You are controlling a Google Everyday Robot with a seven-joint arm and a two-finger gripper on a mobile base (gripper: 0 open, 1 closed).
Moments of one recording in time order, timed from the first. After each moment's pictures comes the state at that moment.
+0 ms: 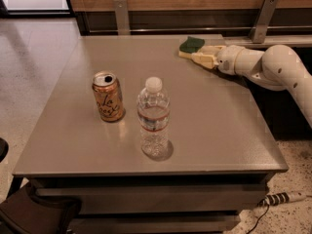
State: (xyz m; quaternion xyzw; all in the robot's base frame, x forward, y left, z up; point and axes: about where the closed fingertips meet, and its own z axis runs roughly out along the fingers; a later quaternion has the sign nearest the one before) arm 0.795 -0.183 0.828 -0.30 0.72 0.22 0.59
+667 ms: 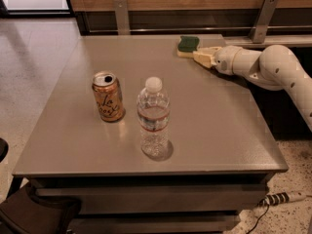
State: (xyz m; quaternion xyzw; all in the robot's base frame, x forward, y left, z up) arm 0.796 -0.176 0.826 -0.30 0.72 0.23 0.59
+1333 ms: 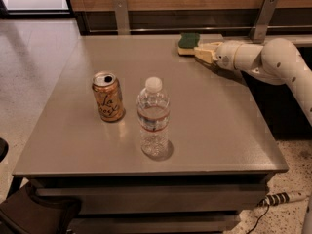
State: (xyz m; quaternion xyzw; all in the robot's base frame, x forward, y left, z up) arm 0.802 -0.177 0.838 -0.31 0.72 0.22 0.58
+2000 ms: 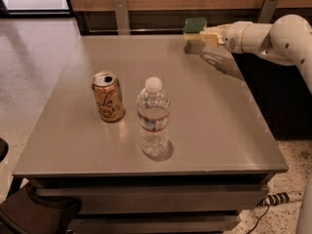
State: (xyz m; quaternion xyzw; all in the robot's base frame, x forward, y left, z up) arm 0.809 -0.197 0.893 -0.32 0.72 0.18 0.59
